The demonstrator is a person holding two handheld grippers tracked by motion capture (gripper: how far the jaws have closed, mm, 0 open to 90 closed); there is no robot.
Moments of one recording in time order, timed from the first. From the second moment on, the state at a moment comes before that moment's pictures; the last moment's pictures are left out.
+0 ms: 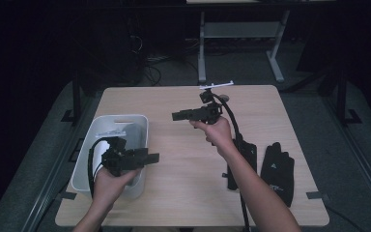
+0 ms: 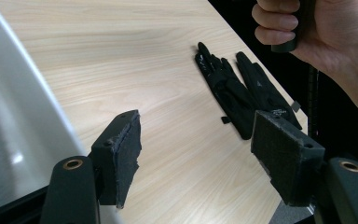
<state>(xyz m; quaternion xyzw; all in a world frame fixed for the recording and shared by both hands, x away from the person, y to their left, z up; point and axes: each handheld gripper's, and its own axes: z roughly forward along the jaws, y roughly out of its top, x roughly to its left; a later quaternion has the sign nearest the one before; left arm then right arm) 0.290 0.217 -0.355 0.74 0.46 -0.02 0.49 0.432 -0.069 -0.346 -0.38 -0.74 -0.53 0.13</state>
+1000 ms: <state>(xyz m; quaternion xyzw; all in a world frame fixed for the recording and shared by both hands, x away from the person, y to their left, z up) 0.300 0.150 -0.366 0.77 0.42 -0.05 0.48 0.408 -0.157 -0.359 -0.43 -0.72 -0.53 0.10</state>
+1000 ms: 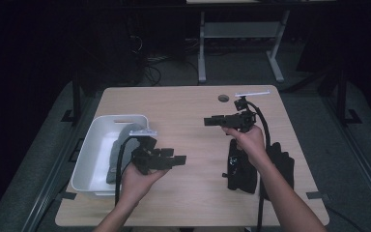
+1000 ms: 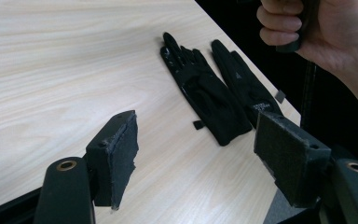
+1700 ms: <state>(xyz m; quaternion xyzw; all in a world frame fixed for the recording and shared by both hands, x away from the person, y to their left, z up) 0.298 0.112 -0.377 0.79 0.39 -0.07 0.47 0.388 -0.208 -0.372 -0.46 -0.72 -0.52 0.09</state>
